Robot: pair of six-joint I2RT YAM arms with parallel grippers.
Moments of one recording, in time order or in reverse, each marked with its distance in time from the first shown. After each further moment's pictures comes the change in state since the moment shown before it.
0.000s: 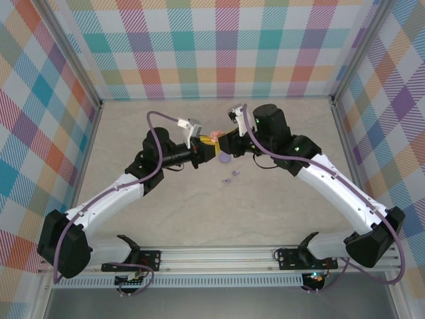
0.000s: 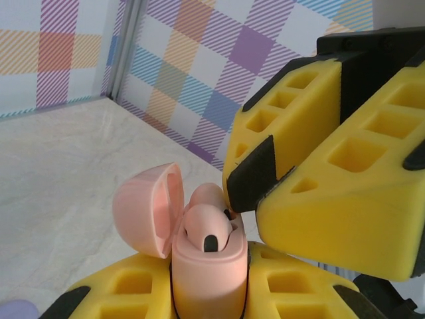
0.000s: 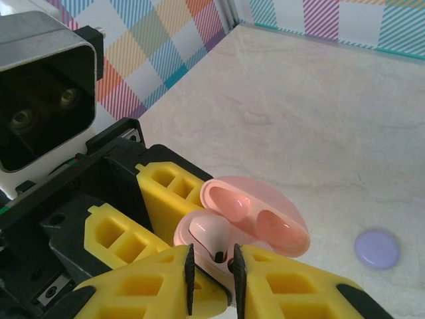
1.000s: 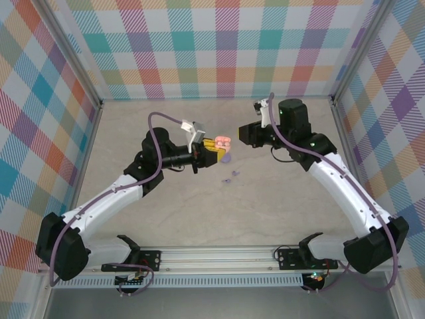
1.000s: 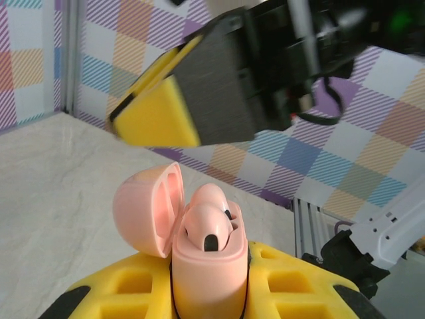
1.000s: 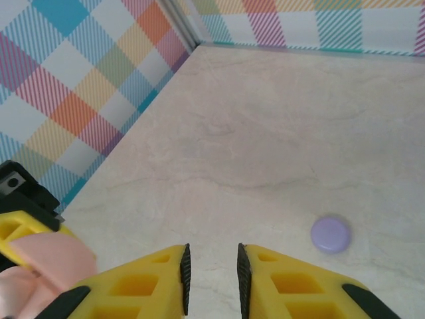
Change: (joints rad) left arm -0.027 -0.030 0.020 -0.016 0.118 0.107; right arm -0.242 -0.034 -0.081 0.041 -0.170 0.034
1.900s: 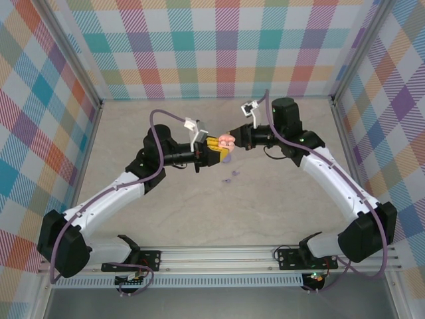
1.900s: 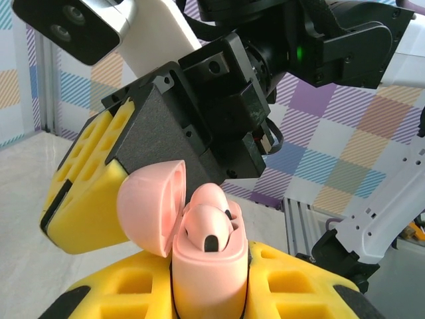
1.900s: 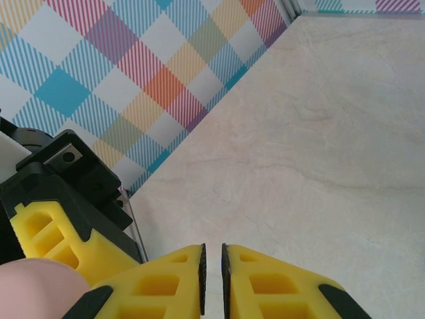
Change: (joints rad) left arm -0.014 0.036 0.046 0.010 0.036 0.026; right arm -0.010 0.076 -0.041 0.148 -0.311 0.038
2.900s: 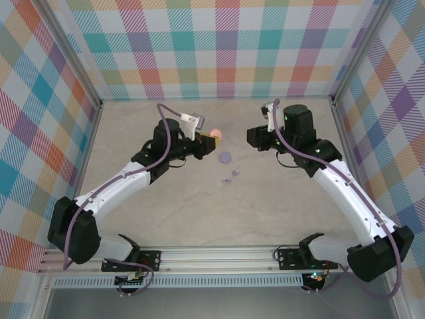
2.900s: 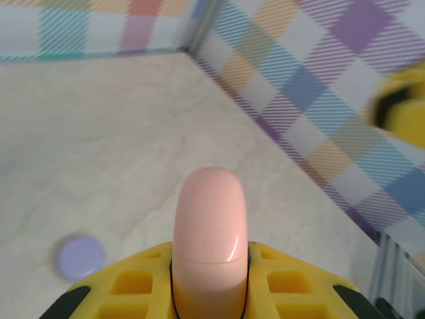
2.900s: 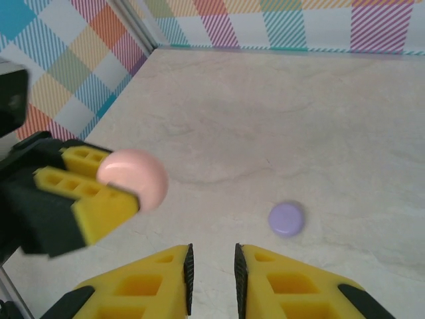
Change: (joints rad) left arm 0.083 0.128 0.073 -0.248 -0.367 -0.171; right arm -0.006 -0.164 -0.029 -0.181 0.460 -0.050
